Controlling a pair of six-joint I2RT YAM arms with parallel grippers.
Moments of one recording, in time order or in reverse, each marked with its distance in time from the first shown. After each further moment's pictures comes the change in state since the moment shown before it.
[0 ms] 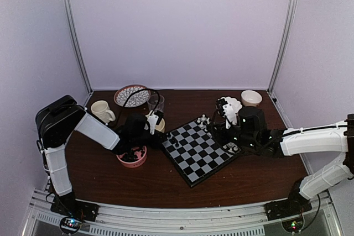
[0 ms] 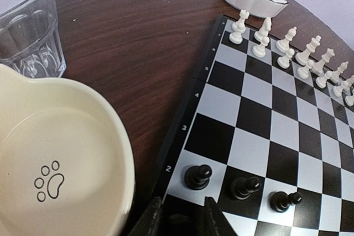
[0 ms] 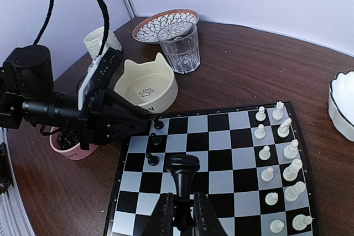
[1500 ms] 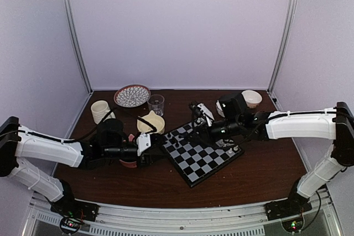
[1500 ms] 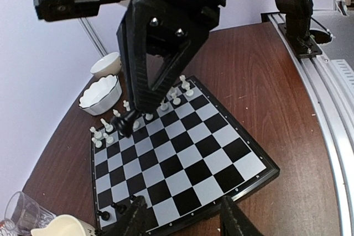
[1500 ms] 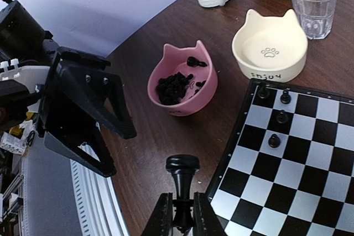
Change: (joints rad) left arm -0.203 -0.605 -0.300 -0.086 0.277 0.641; right arm 0.013 0.163 0.295 -0.287 -0.526 -0.017
